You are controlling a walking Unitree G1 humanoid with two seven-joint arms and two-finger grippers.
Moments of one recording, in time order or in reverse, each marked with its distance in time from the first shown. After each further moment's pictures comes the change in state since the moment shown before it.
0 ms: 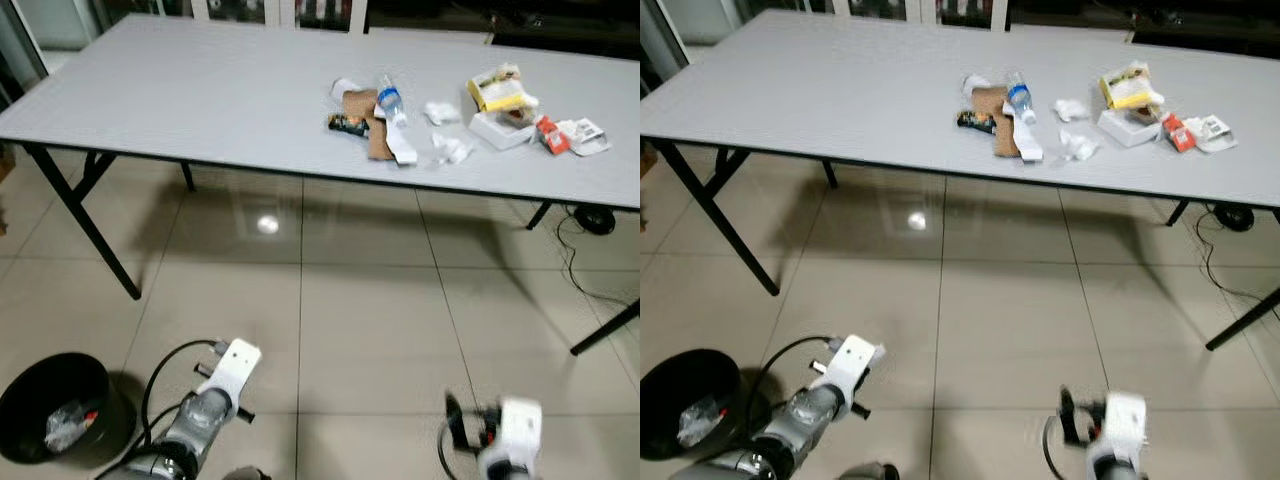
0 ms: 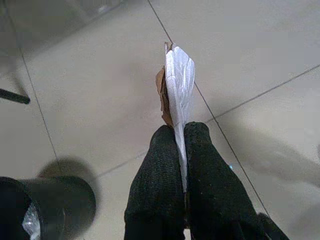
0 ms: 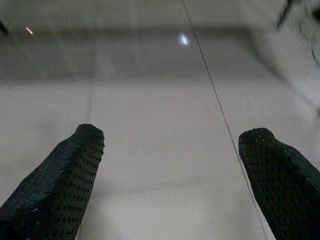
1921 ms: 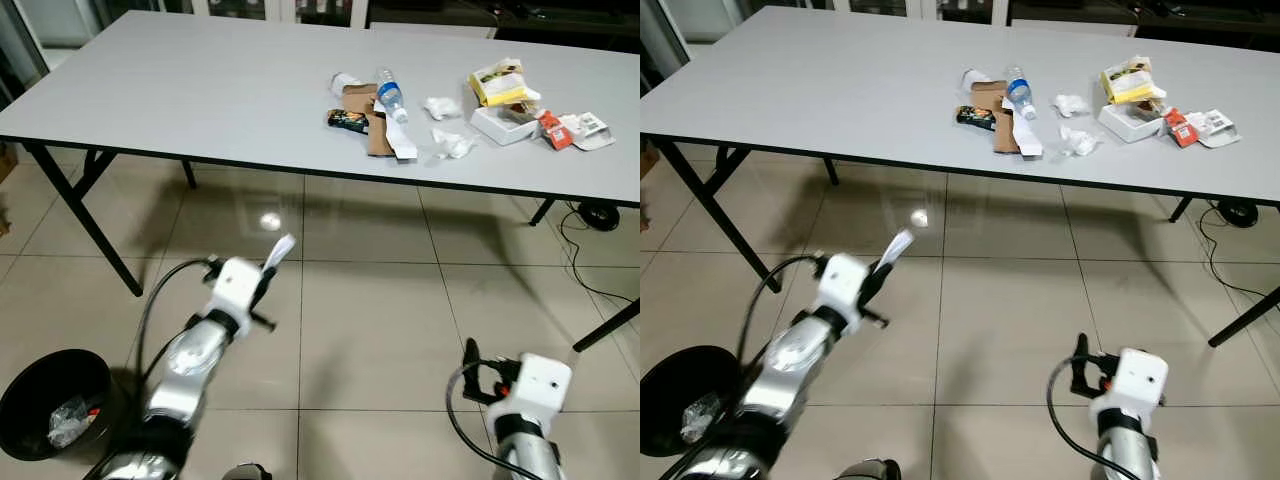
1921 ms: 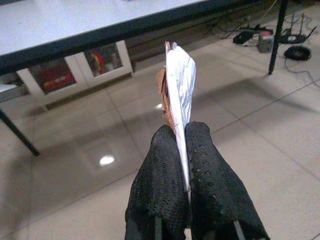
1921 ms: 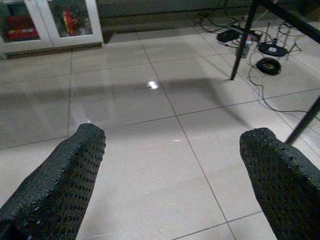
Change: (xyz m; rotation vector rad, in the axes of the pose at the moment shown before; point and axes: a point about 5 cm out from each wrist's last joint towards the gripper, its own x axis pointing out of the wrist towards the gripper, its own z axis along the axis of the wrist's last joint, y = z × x) left arm -0.034 0.041 0.107 -0.042 -0.679 -0.022; right arm -0.003 0.010 0.060 0.024 -0.157 -0.208
